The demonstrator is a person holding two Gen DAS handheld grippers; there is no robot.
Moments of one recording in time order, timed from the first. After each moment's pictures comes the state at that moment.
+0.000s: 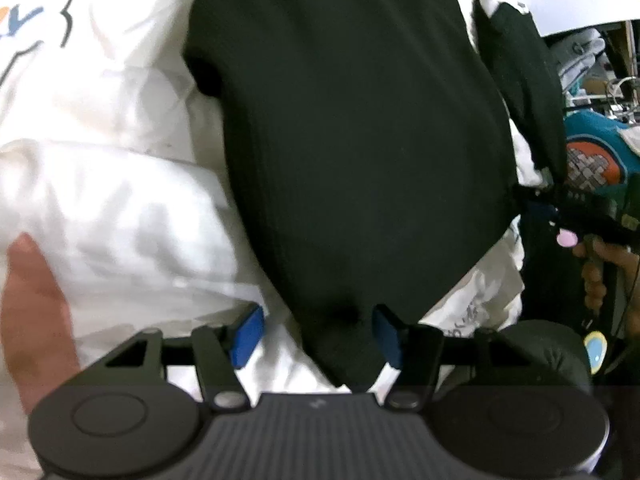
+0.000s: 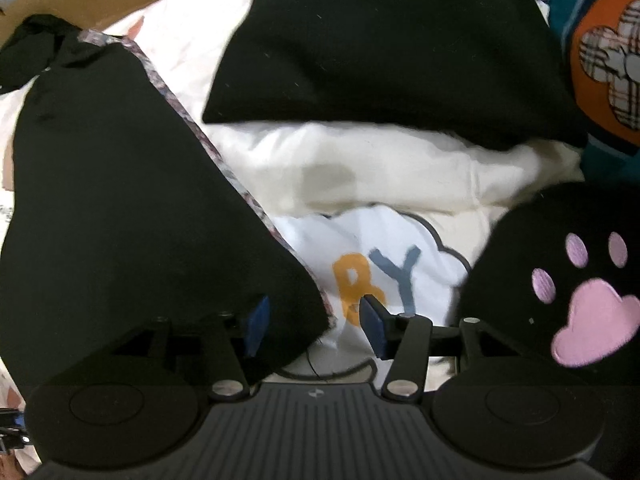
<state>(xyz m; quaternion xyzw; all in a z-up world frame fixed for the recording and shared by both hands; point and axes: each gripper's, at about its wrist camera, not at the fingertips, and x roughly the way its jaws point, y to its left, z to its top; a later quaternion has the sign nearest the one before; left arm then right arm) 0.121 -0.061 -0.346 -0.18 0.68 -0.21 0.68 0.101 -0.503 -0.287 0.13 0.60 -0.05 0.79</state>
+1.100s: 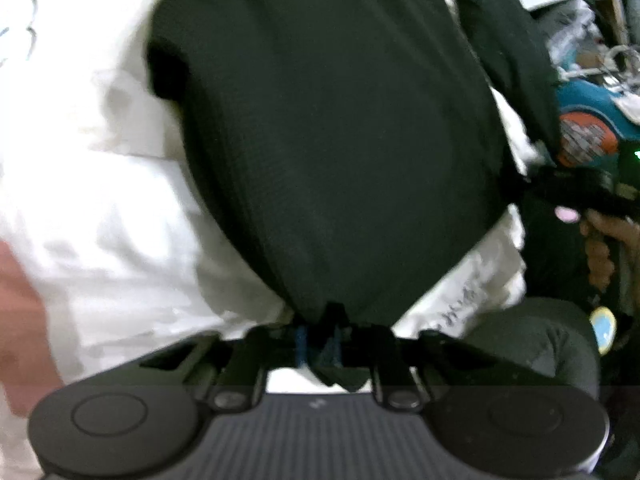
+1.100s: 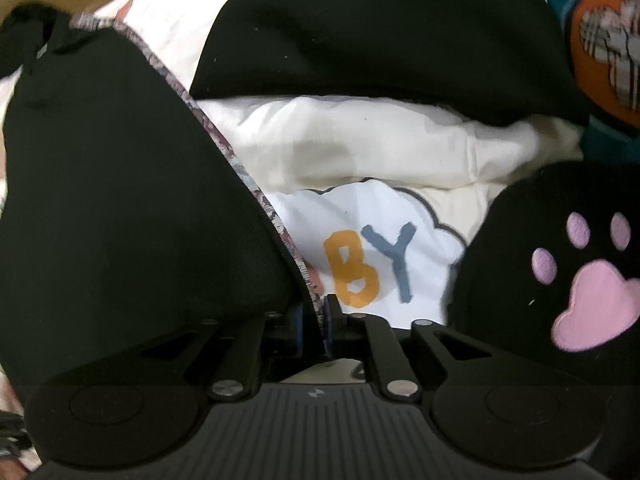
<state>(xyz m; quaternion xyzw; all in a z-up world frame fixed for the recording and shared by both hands) 0.119 -0.077 -0.335 -0.15 0.69 -0.20 0.68 0.080 -0.517 -0.276 0.15 0.63 -0.07 0.76</state>
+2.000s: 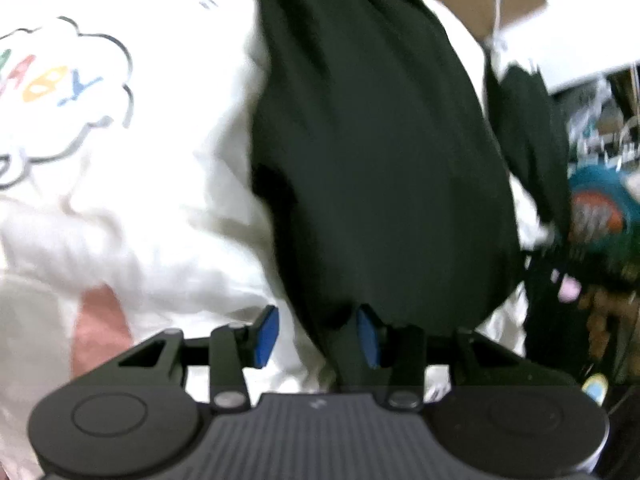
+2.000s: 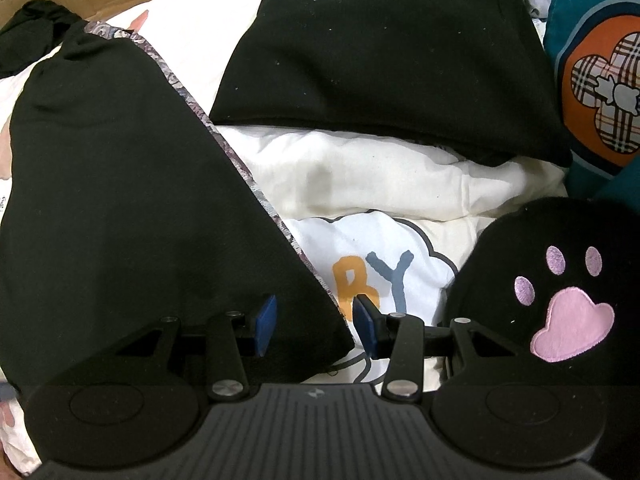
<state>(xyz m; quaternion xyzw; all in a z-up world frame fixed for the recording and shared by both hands) 0.139 -0.036 -0.303 -0.20 0.63 -0.15 0.74 0.078 -0.496 -0.261 0.10 0.62 -0.07 0.78</state>
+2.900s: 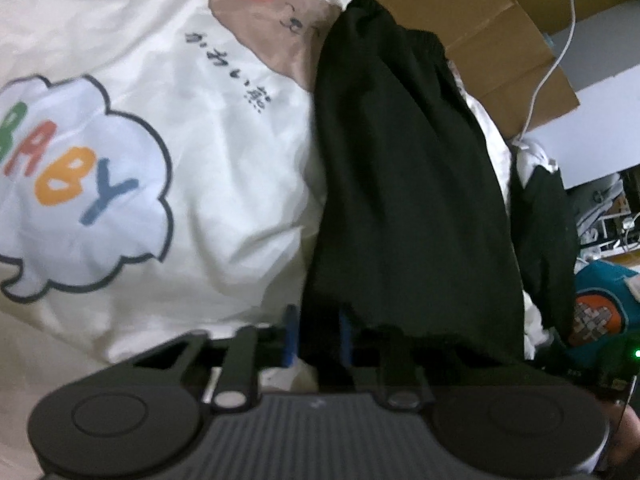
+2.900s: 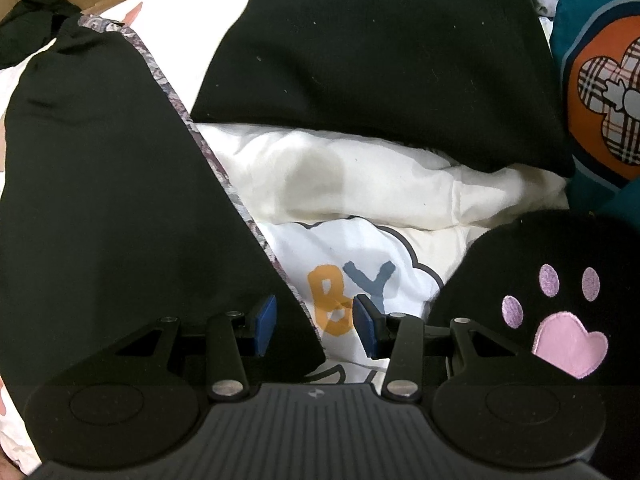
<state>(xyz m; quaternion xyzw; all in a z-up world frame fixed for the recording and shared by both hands) 0.184 -0.021 -0.331 -0.25 0.58 -0.11 0.77 0.080 -0.515 -0.270 0.10 0.63 -0.06 0.77</state>
